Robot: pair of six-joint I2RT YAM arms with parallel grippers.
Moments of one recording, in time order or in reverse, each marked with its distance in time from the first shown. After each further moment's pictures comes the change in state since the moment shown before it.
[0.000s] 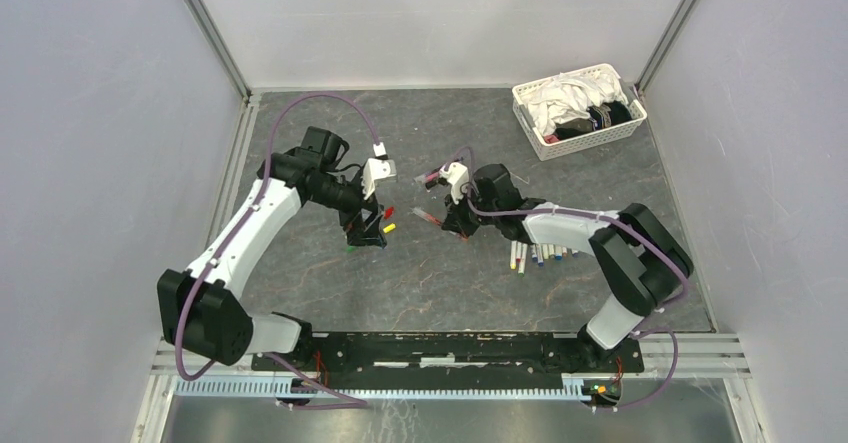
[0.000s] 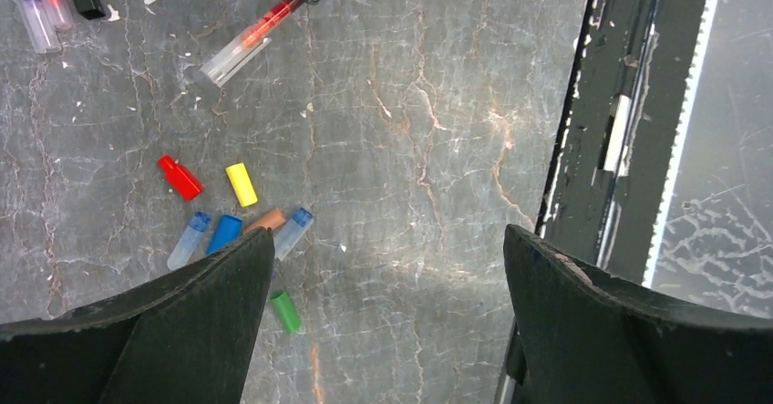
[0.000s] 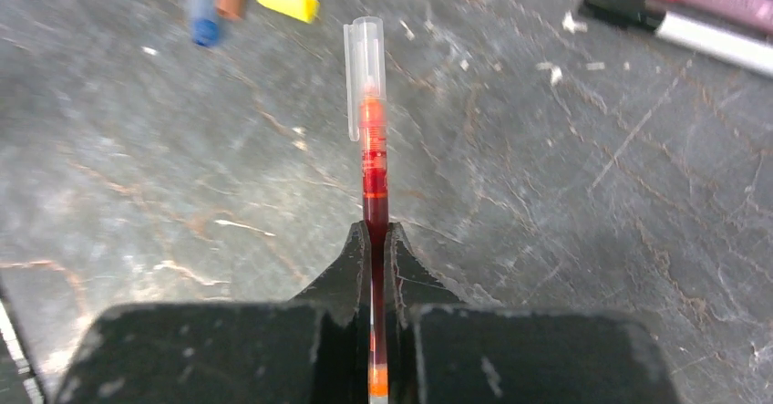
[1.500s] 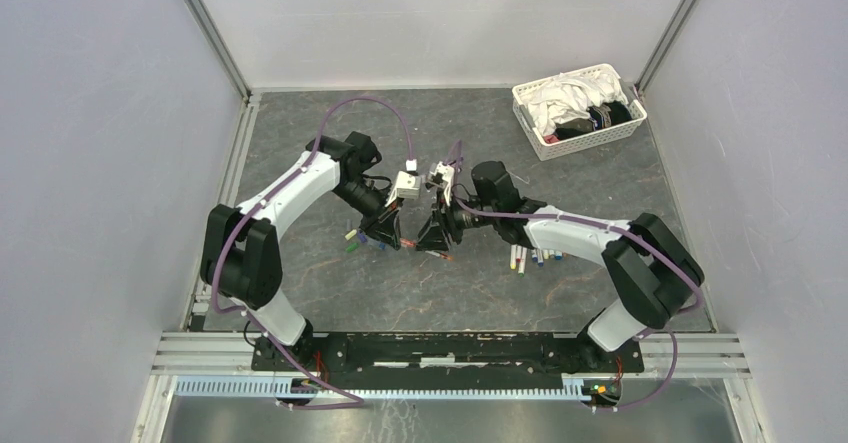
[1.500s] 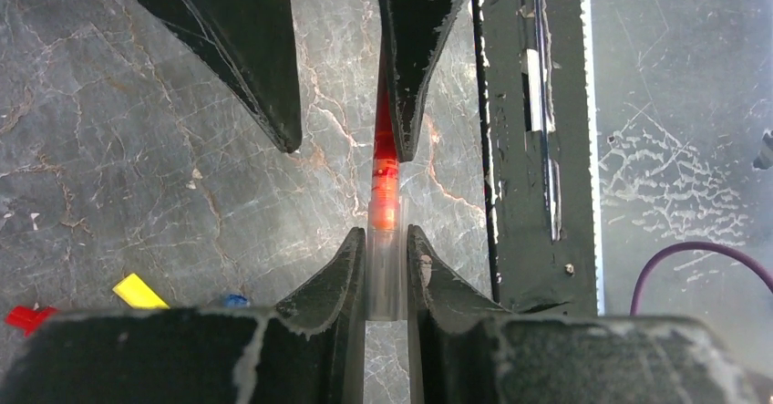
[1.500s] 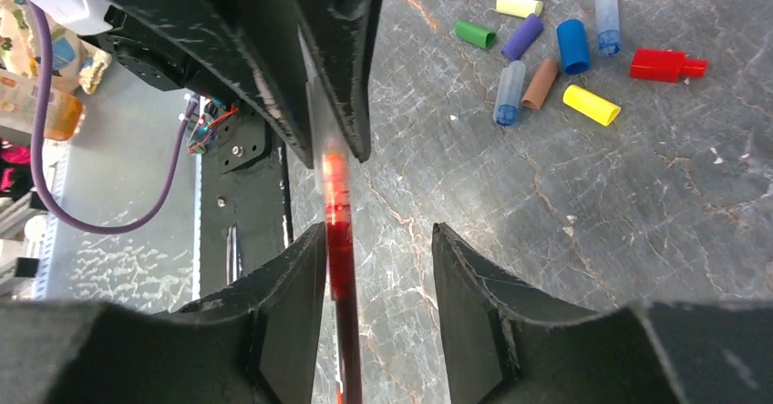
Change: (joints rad) left arm -0.091 0.329 0.108 -0.199 0.141 0.315; right arm 0.053 -0.089 0.013 0.109 -0.449 0.265
